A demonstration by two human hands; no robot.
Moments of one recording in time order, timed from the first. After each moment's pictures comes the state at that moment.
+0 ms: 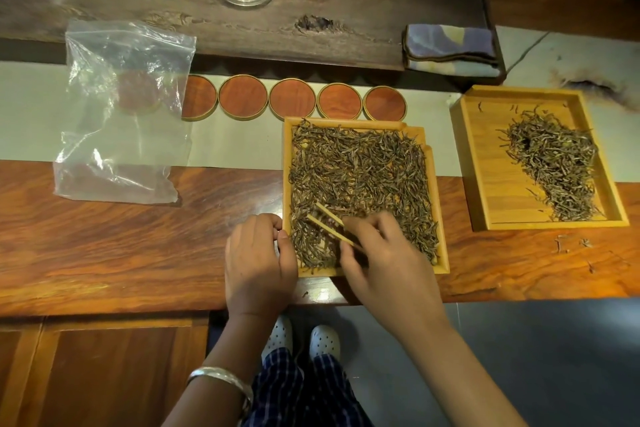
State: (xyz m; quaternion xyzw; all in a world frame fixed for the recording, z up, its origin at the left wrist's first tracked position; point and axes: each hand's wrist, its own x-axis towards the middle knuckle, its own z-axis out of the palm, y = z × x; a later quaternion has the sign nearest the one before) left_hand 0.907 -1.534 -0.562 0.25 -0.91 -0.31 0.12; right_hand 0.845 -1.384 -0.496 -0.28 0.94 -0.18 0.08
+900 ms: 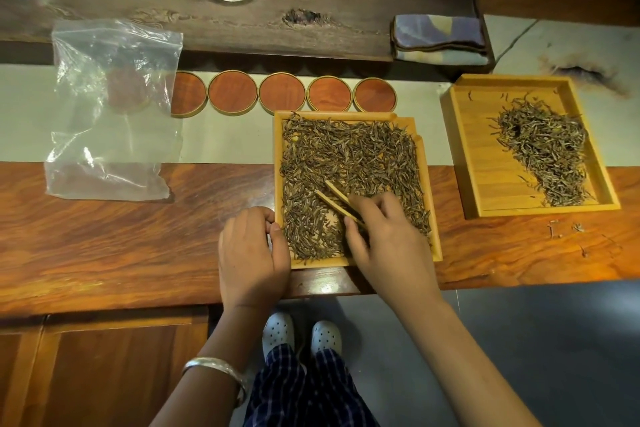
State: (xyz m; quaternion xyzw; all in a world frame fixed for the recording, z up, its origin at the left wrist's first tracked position) left_hand 0.906 -1.534 -0.565 0.27 -0.90 -0.32 0.11; right_hand 0.834 -1.378 -0.505 -0.23 0.96 -0.18 0.07
